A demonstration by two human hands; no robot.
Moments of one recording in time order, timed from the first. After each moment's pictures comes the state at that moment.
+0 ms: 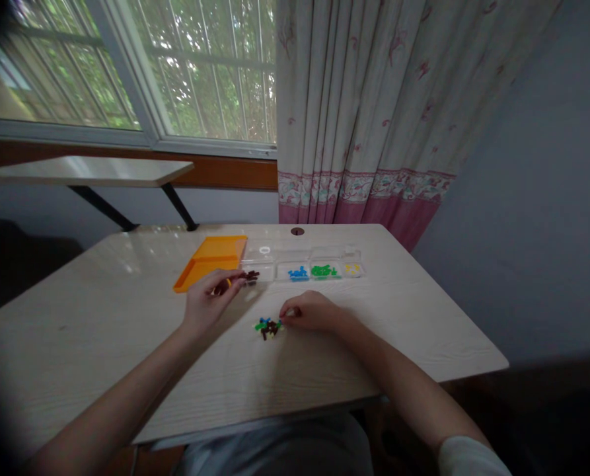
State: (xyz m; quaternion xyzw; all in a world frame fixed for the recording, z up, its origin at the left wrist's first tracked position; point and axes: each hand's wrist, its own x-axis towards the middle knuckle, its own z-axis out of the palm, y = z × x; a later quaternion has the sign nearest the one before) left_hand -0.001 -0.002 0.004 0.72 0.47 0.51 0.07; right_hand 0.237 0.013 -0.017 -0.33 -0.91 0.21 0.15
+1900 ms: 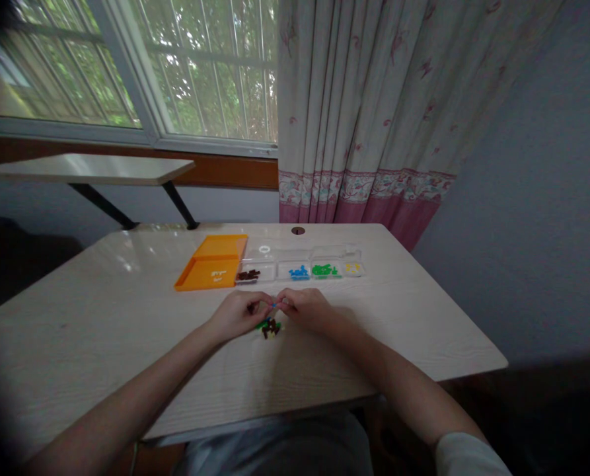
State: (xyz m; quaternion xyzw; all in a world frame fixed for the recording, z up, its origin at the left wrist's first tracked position) left_hand 0.022 -0.004 -0.016 0.85 0.45 0.24 0.15; right_hand 0.225 0.008 -0.028 -0.36 -0.90 0.07 0.24
